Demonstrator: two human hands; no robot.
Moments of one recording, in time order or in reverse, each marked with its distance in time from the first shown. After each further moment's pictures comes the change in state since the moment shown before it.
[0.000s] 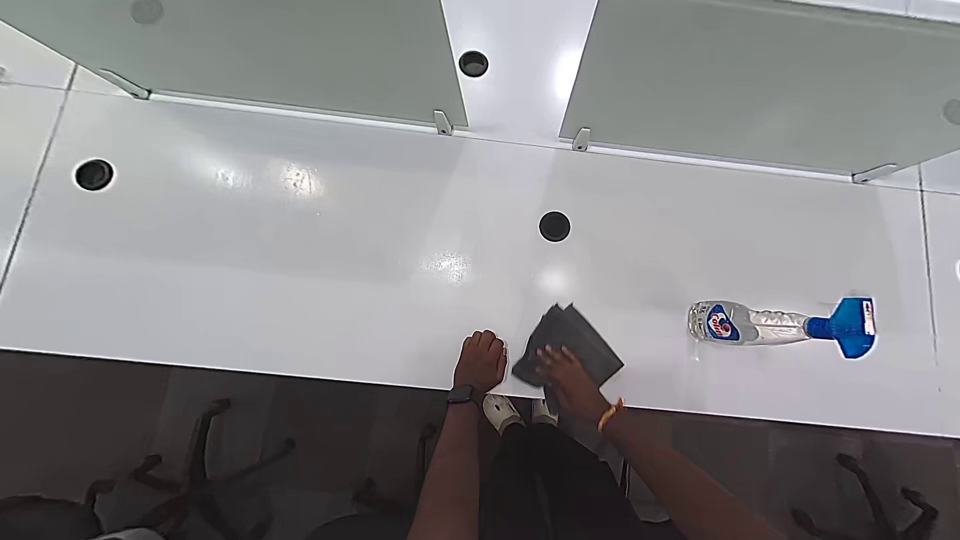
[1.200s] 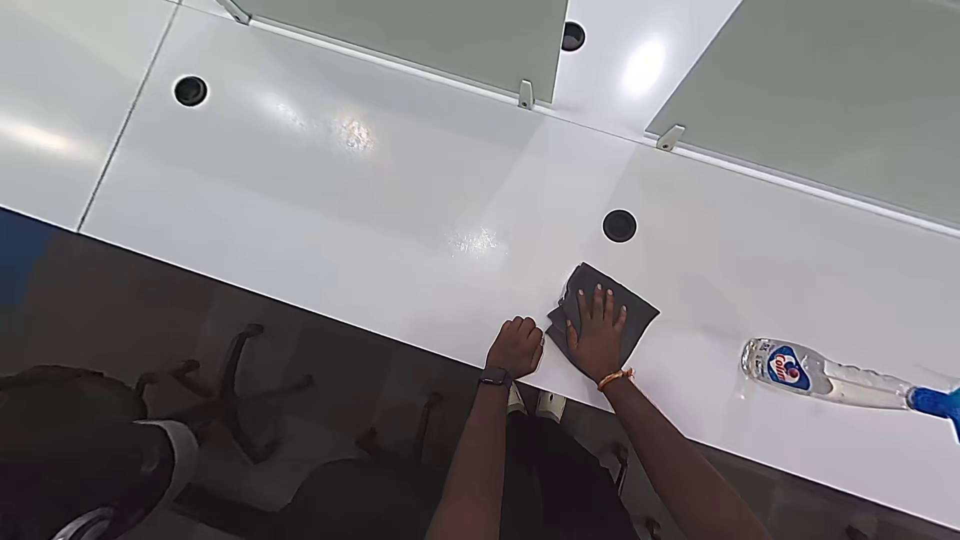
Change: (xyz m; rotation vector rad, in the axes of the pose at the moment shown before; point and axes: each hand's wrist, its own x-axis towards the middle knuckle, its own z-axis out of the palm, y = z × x) left_hand 0.001 0.000 -0.004 -0.060 0.018 -0.001; right_hand 0.114 0.003 -0.004 -0.549 0.091 0.401
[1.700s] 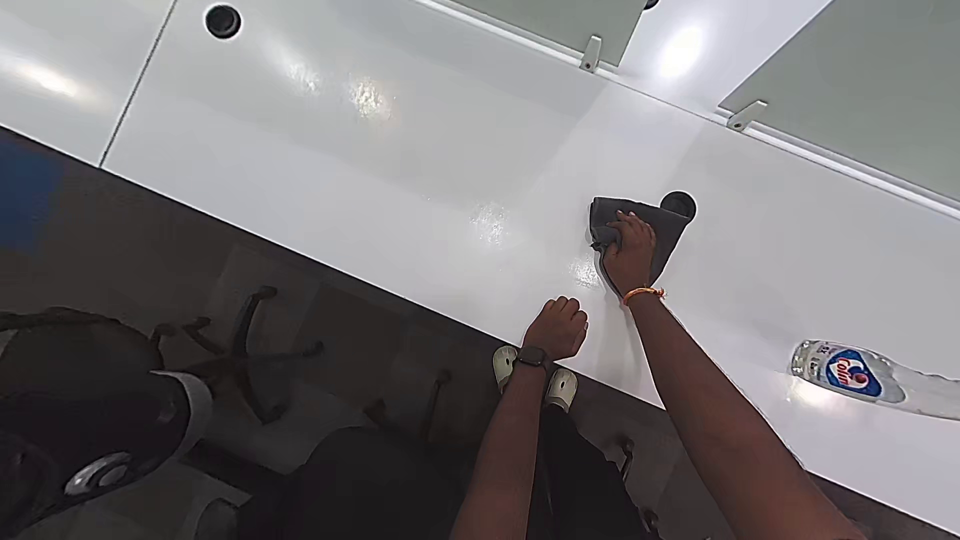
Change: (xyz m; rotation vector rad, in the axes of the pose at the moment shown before) left_hand 0.000 -0.003 -0.004 -0.117 -0.022 0.041; right_hand 0.134 -0.030 -0.006 0.314 0.276 -0.135
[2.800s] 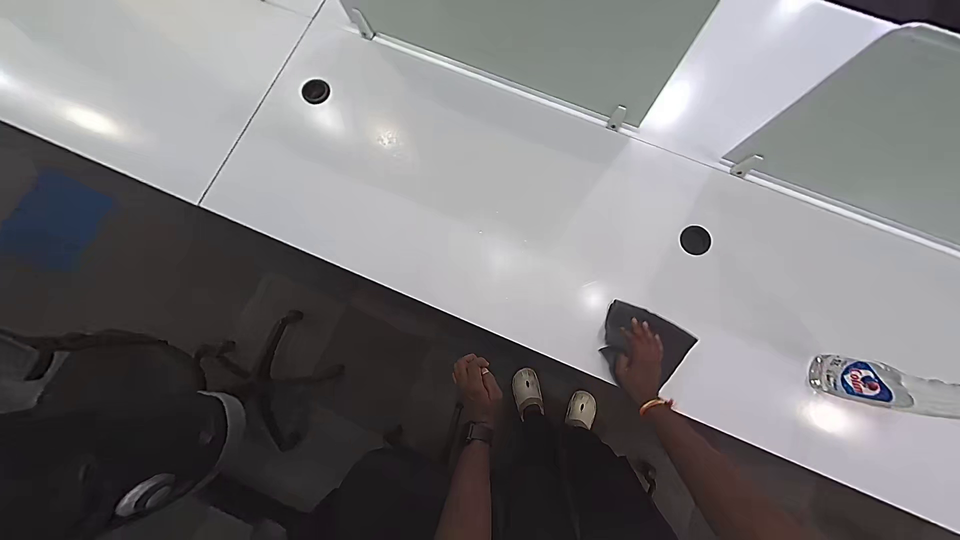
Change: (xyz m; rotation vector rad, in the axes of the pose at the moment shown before) left_hand -0.223 -0.088 -0.050 -0.078 0.799 -0.643; right_hand -0.185 -0.069 -0.009 -0.003 -0.080 0.051
